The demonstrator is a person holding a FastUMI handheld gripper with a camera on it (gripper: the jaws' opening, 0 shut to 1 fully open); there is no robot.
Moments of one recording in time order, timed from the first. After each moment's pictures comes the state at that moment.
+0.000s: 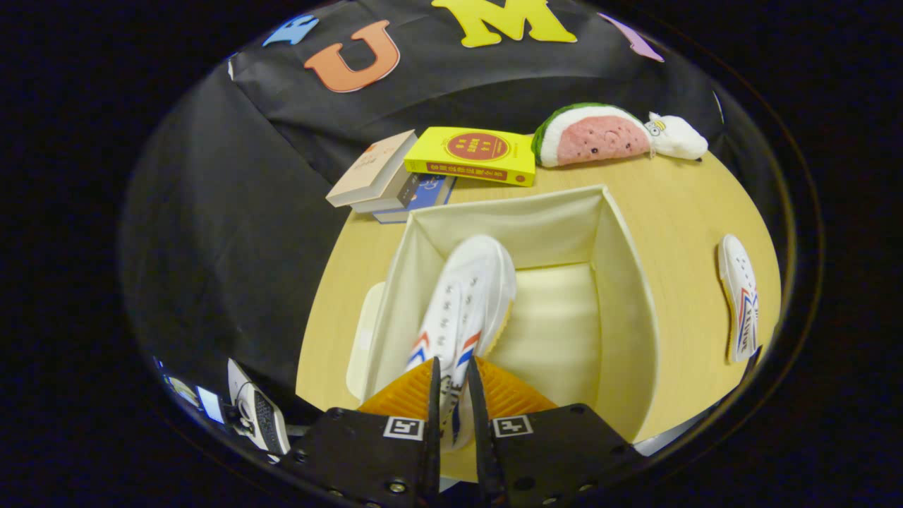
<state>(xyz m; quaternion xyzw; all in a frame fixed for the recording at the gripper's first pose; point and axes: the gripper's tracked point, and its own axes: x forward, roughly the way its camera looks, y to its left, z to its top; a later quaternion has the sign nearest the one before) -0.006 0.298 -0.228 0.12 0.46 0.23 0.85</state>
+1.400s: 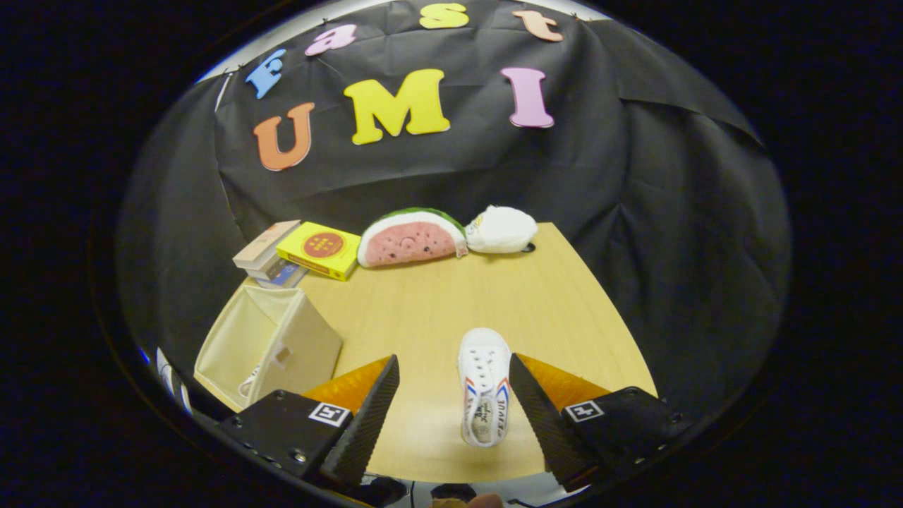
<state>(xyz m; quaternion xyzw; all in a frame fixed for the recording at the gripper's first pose) 0.044 -0.112 -0.224 0.07 0.33 0.08 0.94</state>
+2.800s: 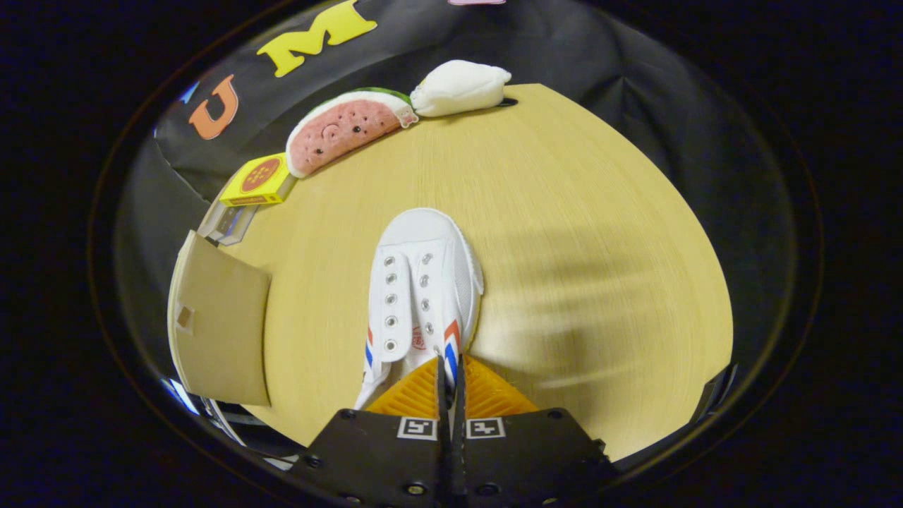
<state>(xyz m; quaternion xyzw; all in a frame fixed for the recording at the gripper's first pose) 0.086 -0.134 -0.379 0.15 0.53 0.11 0.83</state>
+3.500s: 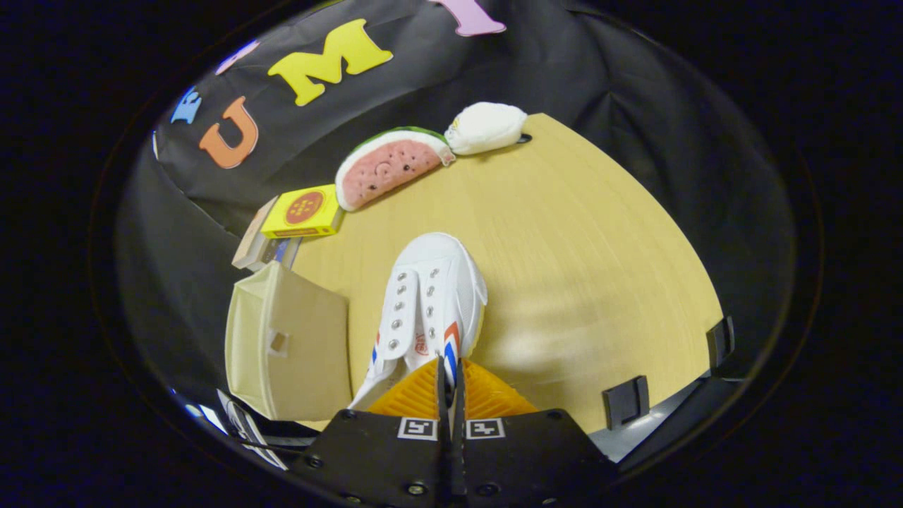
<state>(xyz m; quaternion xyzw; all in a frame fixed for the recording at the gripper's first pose) 0.027 -0.054 -0.244 0.20 0.48 0.10 0.85</state>
